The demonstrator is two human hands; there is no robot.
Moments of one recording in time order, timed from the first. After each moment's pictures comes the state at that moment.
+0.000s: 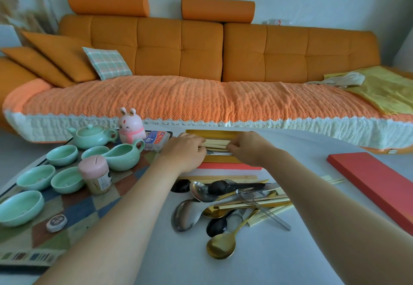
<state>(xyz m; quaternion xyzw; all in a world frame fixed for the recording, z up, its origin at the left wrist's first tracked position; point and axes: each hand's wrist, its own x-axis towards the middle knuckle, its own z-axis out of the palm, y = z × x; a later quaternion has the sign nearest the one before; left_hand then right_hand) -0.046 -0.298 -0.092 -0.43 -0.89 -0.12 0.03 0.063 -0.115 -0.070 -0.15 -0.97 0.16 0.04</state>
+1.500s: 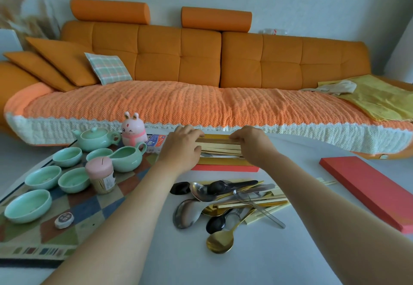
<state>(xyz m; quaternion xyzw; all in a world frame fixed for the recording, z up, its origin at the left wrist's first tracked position) -0.038 -0.310 -0.085 -0.44 -0.86 -0.21 0.17 0.074 -0.115 -0.063 -0.16 -0.95 0.16 0.21</state>
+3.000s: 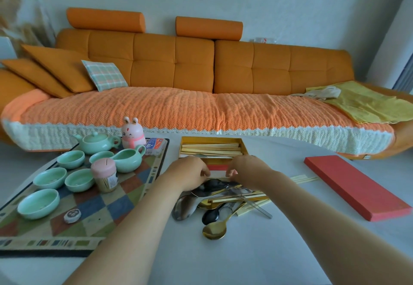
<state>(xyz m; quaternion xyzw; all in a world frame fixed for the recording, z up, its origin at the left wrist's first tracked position) 0.017 -0.320 -0.082 -0.48 -0.87 -0.13 -0.03 0.127 -0.150 -0.072 -0.12 -0.99 -0.01 -0.01</state>
